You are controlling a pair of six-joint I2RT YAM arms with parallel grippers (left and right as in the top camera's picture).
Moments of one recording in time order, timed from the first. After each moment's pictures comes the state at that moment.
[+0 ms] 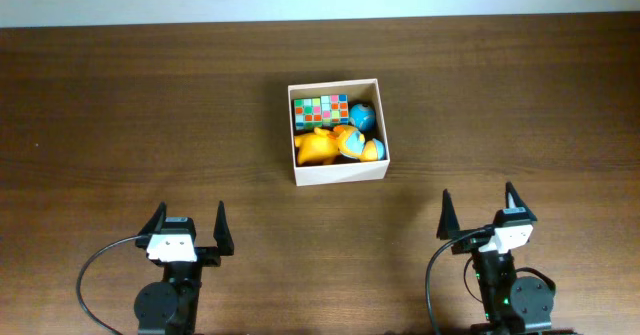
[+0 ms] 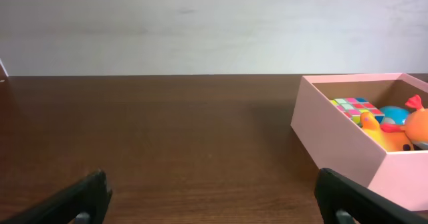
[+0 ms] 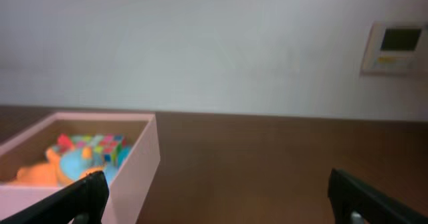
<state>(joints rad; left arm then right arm) -0.05 0.01 0.02 -0.09 -0.03 -0.02 0.06 0.01 0.01 0.05 -0.02 -0.01</state>
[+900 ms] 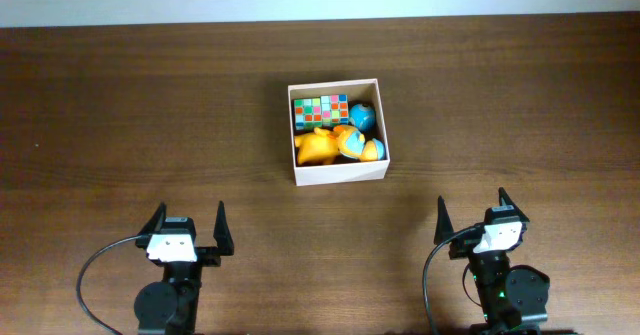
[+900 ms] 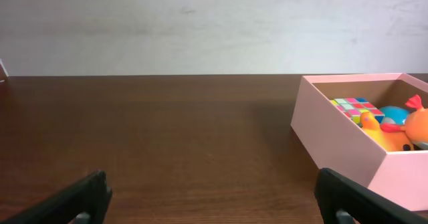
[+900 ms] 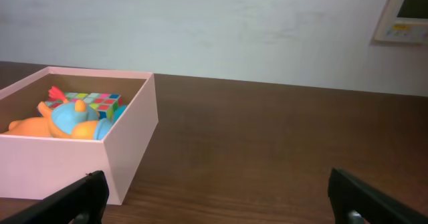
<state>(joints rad) -0.05 0.01 0.02 -0.09 -0.03 -0.02 0.06 0.01 0.01 -0.07 -0.03 -0.05</state>
